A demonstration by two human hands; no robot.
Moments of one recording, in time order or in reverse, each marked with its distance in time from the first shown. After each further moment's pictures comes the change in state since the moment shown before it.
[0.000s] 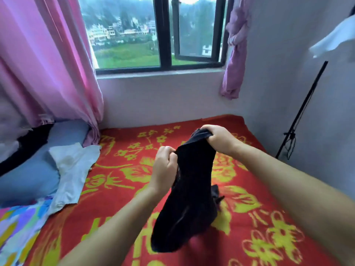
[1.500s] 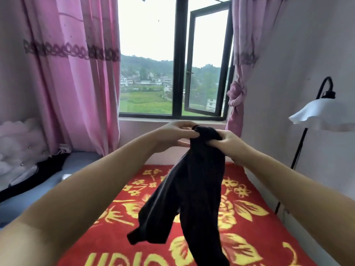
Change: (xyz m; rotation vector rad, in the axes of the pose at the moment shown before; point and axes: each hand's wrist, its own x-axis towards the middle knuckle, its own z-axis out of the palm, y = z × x) left_hand 0.055 0.199 -0.136 -0.244 -0.608 0.034; right_hand -0.056 -0.143 -0.101 0.388 0.036 -0.099
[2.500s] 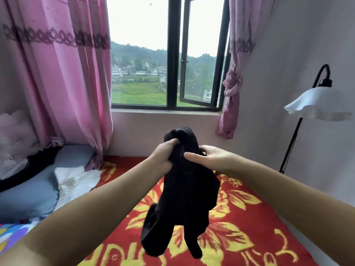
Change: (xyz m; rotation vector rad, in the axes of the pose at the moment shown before) left_hand 0.018 -0.066 0.055 -0.845 0.402 -0.328; right_hand -0.036 0.011 0.022 -0.227 -0.272 0.220
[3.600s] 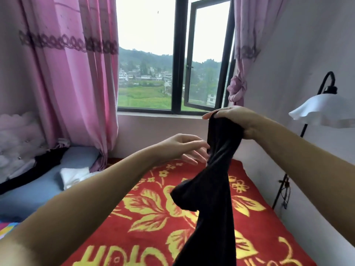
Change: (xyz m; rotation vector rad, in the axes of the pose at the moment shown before) left_hand -0.045 0.036 -0.001 0.901 -0.518 0.372; right_hand 0.018 -0.046 -0.080 0.293 0.199 0.023
